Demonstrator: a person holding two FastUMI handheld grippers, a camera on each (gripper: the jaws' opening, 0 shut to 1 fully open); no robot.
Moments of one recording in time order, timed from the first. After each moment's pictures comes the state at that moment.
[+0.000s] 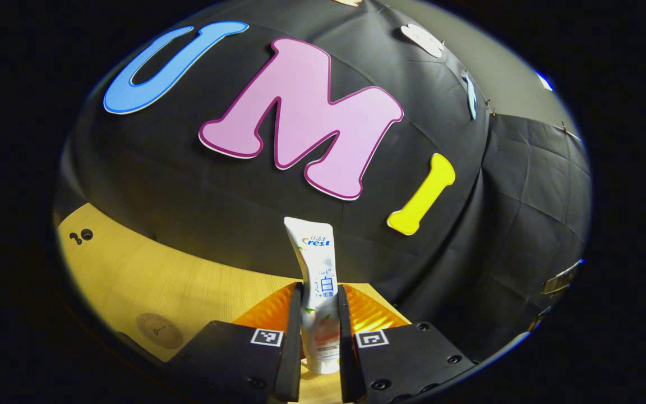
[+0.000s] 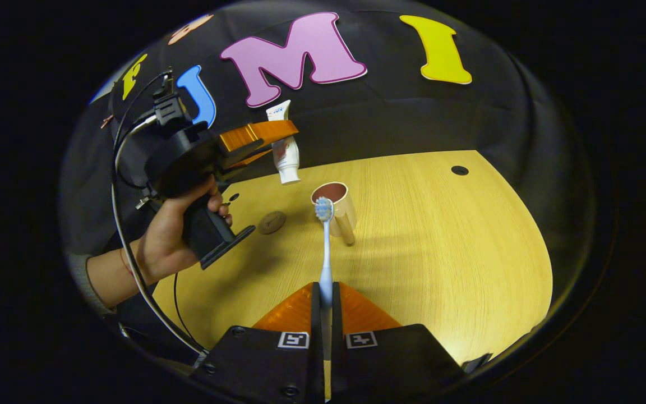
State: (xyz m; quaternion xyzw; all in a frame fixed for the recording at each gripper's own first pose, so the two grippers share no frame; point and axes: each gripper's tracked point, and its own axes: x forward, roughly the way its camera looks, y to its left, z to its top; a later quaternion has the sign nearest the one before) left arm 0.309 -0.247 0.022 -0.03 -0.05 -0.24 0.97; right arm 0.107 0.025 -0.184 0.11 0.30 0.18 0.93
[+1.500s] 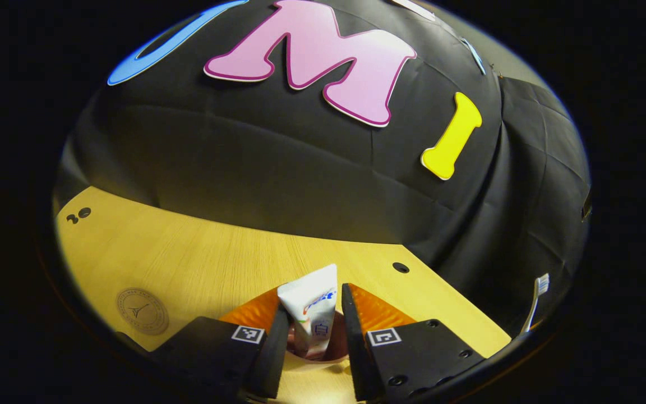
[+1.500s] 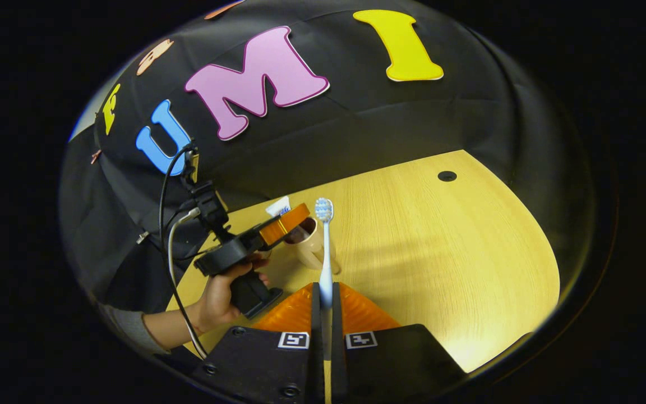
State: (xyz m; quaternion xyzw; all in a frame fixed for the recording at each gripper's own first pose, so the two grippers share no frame) left arm 0.374 -0.243 -0.080 0.01 0.01 -0.19 0.98; right arm 0.167 -0.015 -0.168 0.19 0.27 0.16 0.93
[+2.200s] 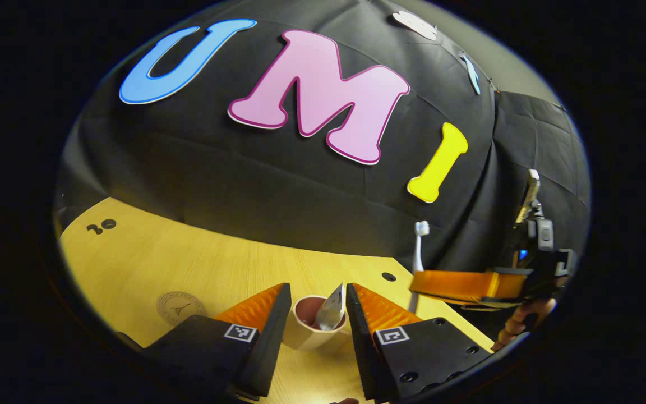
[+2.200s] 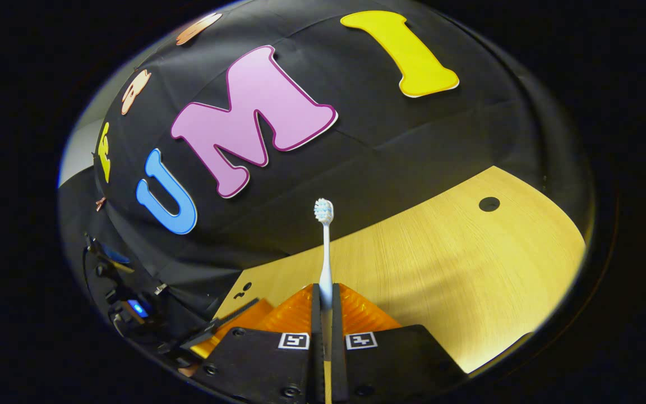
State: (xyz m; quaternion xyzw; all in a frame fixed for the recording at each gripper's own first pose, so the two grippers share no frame) left arm 0.278 -0.200 -0.042 -0.01 -0.02 -0.19 0.98; right arm 0.296 0.030 -0.122 0.28 0.17 0.17 0.93
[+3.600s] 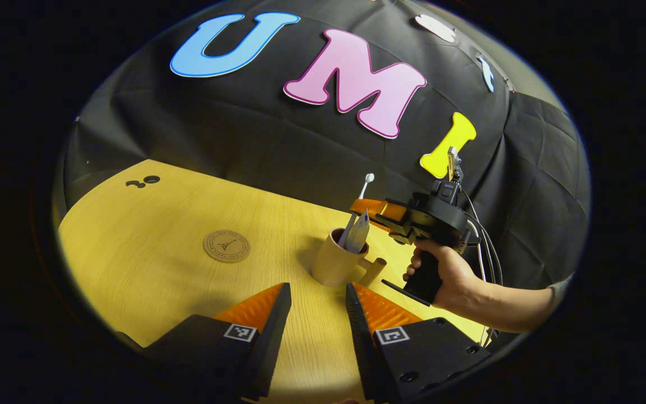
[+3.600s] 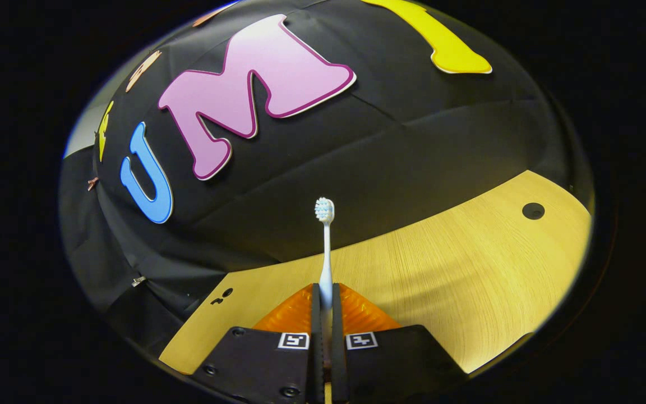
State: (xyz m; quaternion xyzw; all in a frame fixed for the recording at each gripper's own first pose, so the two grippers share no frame) left arm 0.196 -0.134 -0.128 -0.03 0.05 -0.15 0.99; right arm 0.384 0.087 -0.174 0.24 0.15 0.19 0.94
